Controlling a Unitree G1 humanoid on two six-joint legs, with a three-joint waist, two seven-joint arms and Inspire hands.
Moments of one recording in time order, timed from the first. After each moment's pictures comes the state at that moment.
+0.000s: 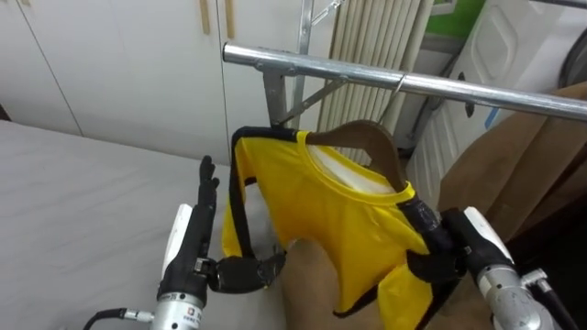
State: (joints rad) left arm 0.08 0.23 -0.23 0.09 0.11 -0.20 0.25; right arm -0.30 -0.37 0.13 0.77 -0.27 -0.15 -0.10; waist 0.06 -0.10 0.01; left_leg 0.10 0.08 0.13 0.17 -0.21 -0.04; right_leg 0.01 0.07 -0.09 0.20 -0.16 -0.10
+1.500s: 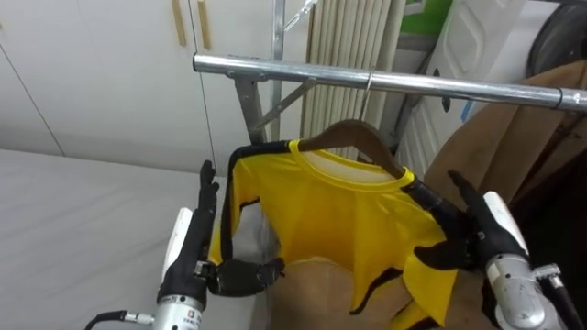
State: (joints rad) left arm 0.08 0.24 -0.21 0.11 0.11 -0.20 0.26; right arm -0.30 -0.37 0.05 0.68 -0.18 -0.16 -0.27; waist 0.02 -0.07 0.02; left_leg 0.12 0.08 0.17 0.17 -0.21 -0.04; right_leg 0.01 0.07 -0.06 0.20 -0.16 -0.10
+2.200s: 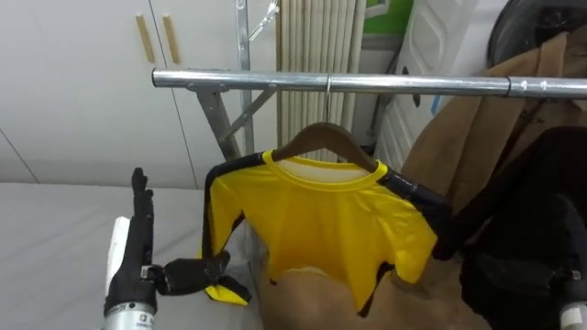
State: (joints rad) left arm 0.11 0.24 -0.03 0.18 0.12 -0.20 0.34; right arm -0.02 -0.38 -0.15 0.49 0.04 -0.16 -0.35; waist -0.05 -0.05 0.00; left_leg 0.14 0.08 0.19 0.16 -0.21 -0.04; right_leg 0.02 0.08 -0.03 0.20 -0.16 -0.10
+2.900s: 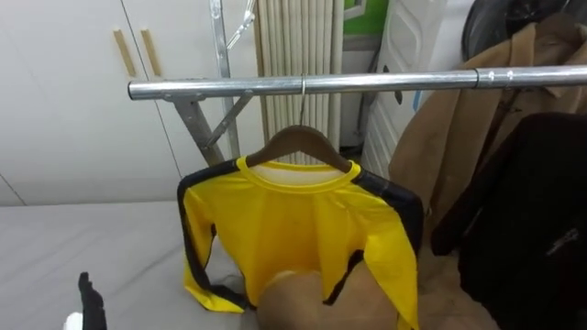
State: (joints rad) left arm 0.19 0.24 0.04 0.58 0.12 -0.20 0.42; right arm 0.18 -0.29 -0.18 0.70 0.11 -0.16 -0.28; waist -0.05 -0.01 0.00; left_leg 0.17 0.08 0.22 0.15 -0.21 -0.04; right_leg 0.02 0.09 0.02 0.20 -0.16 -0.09
